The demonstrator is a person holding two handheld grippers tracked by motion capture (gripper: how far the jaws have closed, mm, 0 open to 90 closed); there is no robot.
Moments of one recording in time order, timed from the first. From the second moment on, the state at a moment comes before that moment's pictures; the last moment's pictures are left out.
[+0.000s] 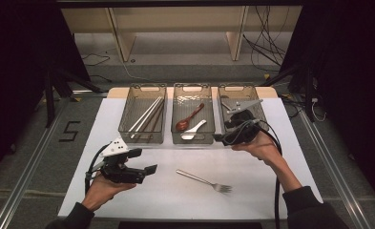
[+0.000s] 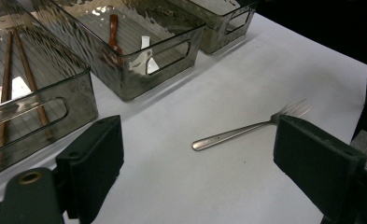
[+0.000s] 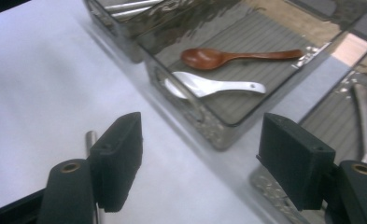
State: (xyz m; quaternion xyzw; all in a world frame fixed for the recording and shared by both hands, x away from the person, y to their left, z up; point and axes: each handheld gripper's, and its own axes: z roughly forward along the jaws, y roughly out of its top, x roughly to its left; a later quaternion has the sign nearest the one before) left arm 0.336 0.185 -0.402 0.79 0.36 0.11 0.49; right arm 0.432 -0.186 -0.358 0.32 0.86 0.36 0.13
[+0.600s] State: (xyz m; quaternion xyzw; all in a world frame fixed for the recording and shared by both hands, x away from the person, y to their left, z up) left arm 0.335 0.185 -0.402 0.79 0.35 0.12 0.50; right arm 0.405 -0.152 -0.374 0.27 0.91 0.31 0.09
